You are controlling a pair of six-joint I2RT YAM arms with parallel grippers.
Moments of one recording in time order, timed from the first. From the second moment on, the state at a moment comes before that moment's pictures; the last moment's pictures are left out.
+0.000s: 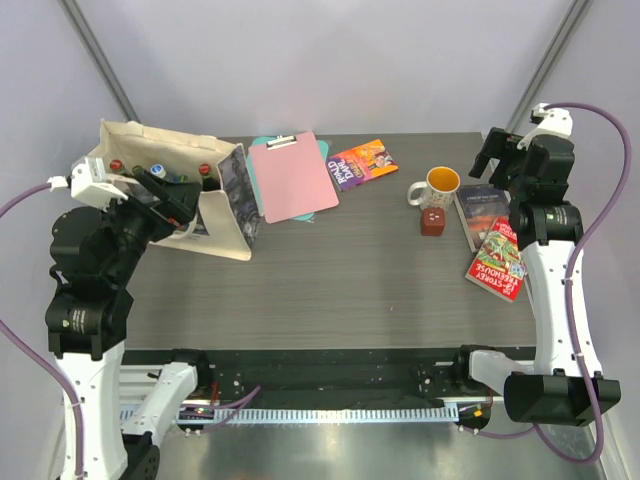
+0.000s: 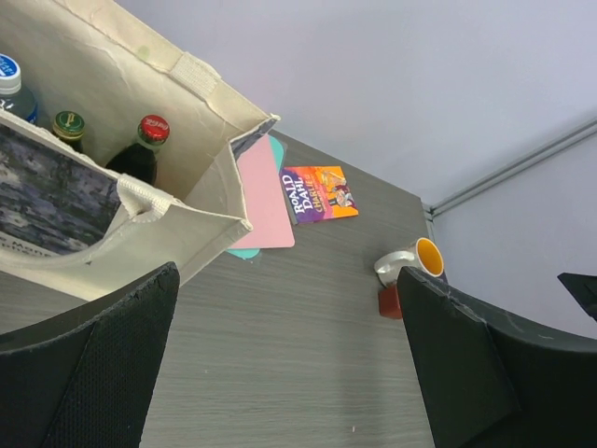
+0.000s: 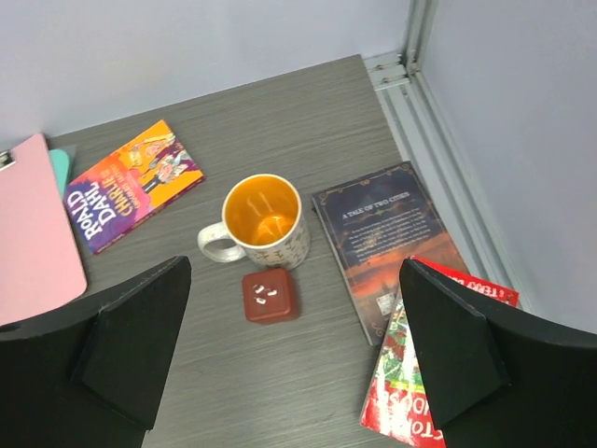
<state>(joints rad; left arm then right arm) -0.06 0.77 1.40 -0.75 0.07 -0.61 -0.09 1.12 1.34 -0.51 0.13 0.15</state>
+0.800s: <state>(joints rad) -0.06 1.11 1.70 -0.90 0.00 -0.55 -0.03 1.16 1.24 -0.44 -0.84 -0.05</state>
